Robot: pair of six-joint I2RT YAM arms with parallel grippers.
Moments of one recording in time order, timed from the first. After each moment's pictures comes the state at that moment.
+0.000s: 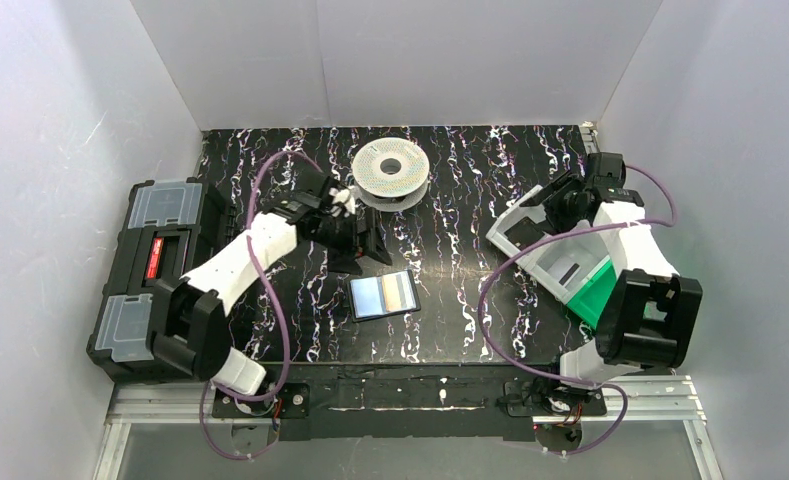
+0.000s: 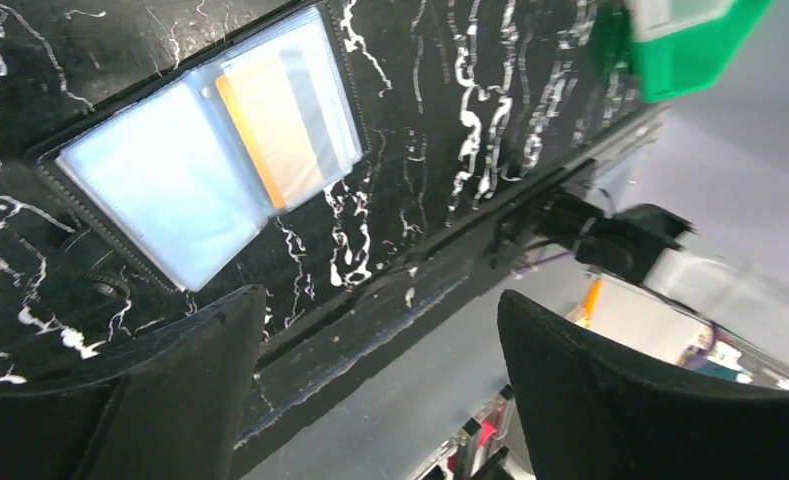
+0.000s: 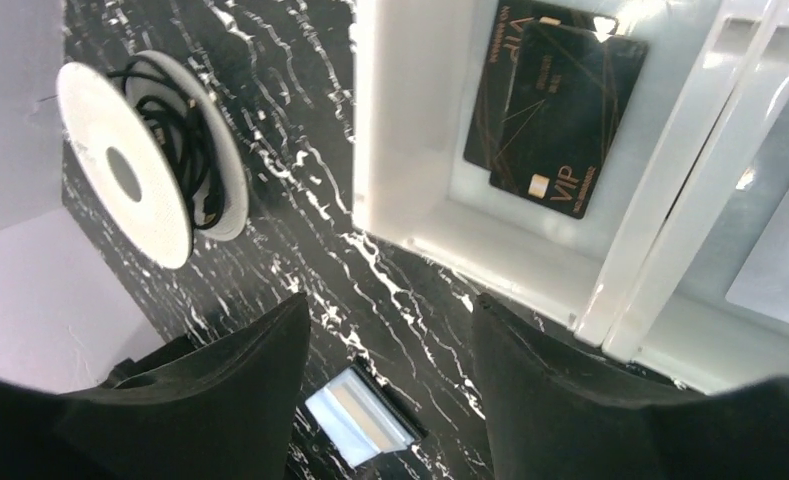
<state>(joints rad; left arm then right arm) -0.41 1.45 1.16 -0.75 0.61 -0.57 -0.13 1.52 1.13 -0.56 -0.32 0.81</state>
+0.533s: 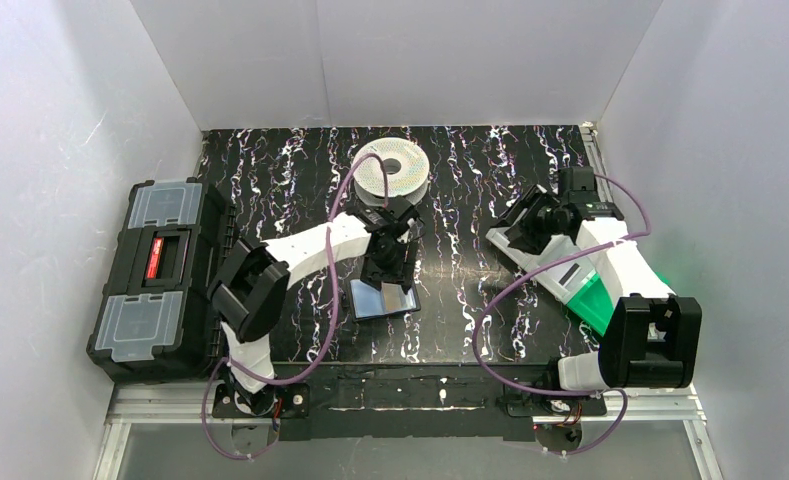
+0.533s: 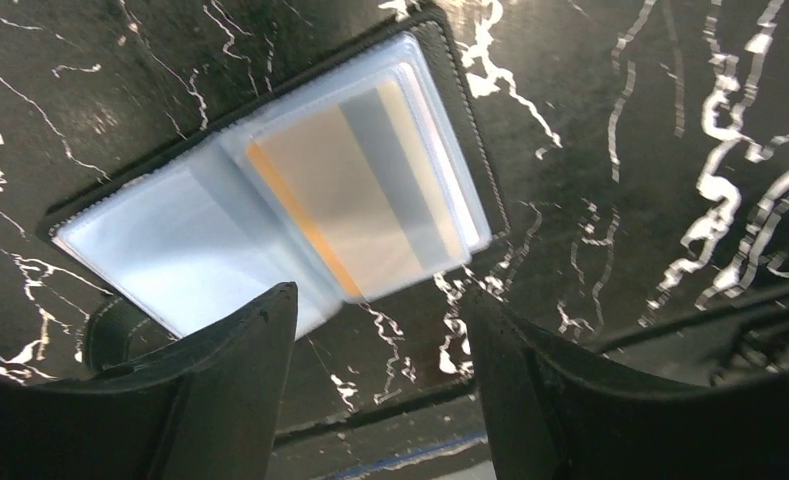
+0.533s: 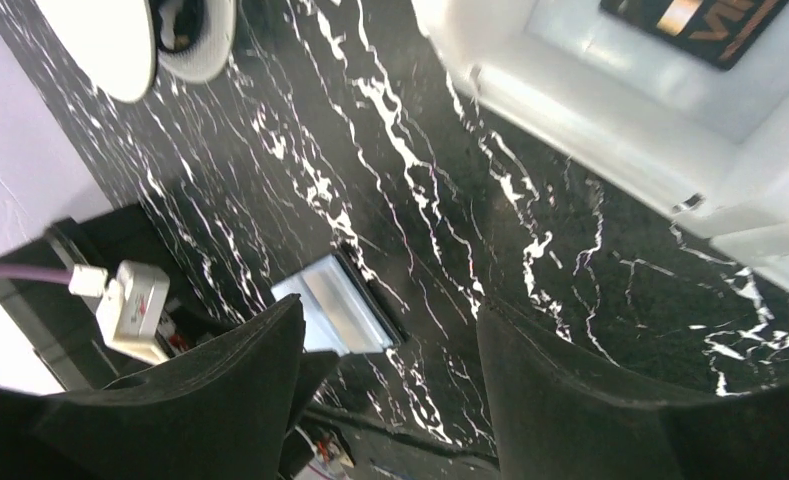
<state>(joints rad) -0.78 1.81 1.35 -0.86 0.07 -0.57 0.01 1.38 1.03 -0.61 -0.41 0.75</state>
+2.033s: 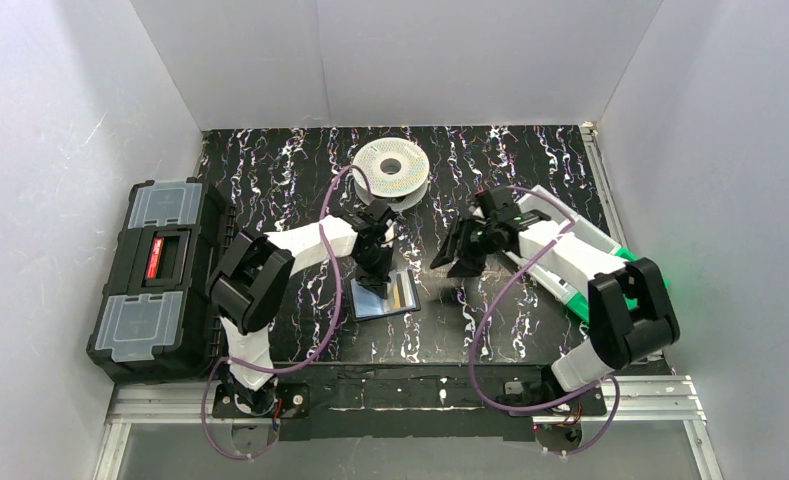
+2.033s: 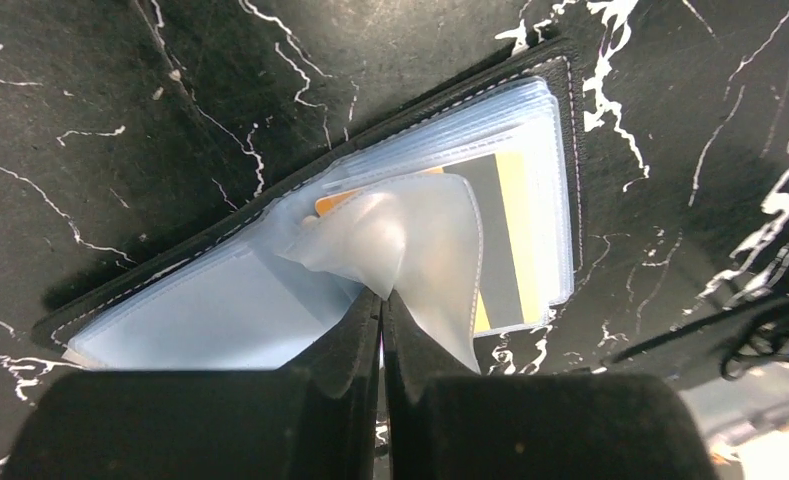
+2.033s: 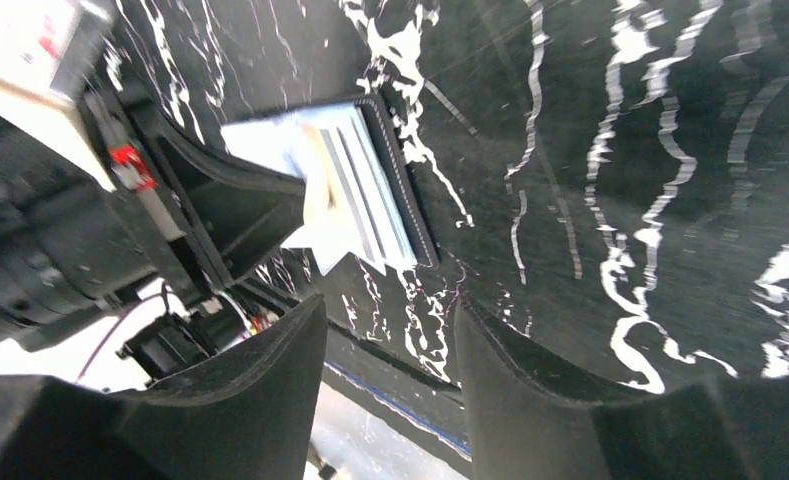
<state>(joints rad) -0.68 1.86 1.22 -0.71 0.18 -0.49 0.41 1.50 0.97 -0.51 -0.47 0.77</state>
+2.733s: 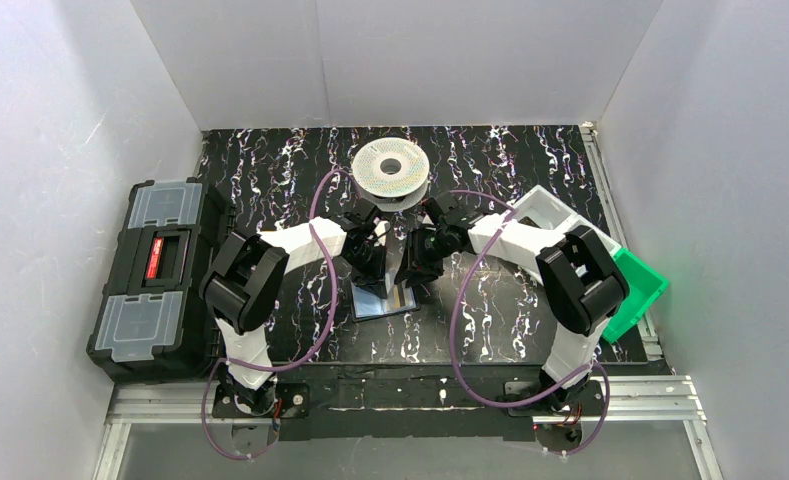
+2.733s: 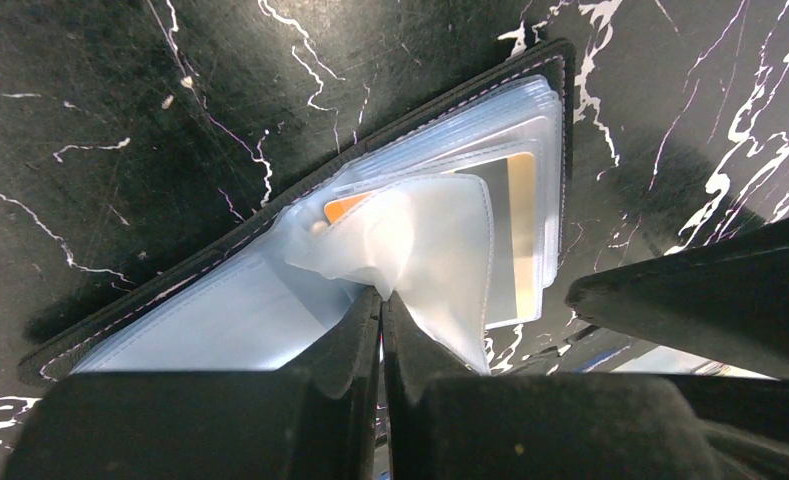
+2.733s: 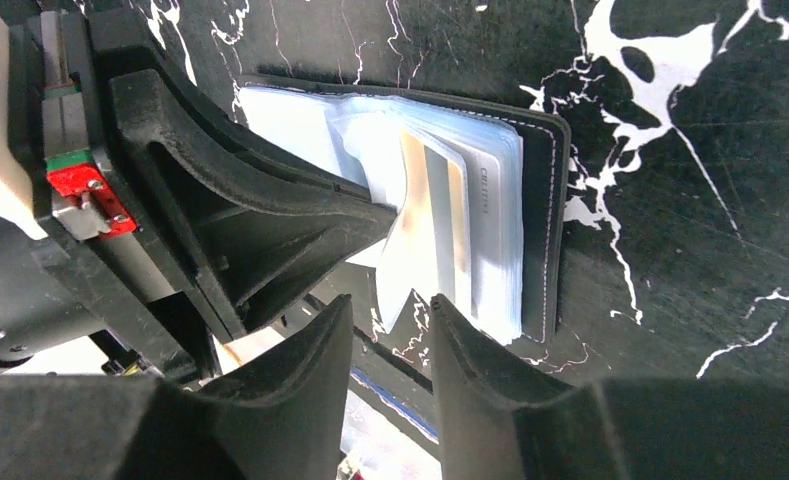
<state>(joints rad) -0.61 1.84 1.13 -0.62 0.34 -0.50 0.66 1.78 1.14 -0.43 -0.52 0.79</state>
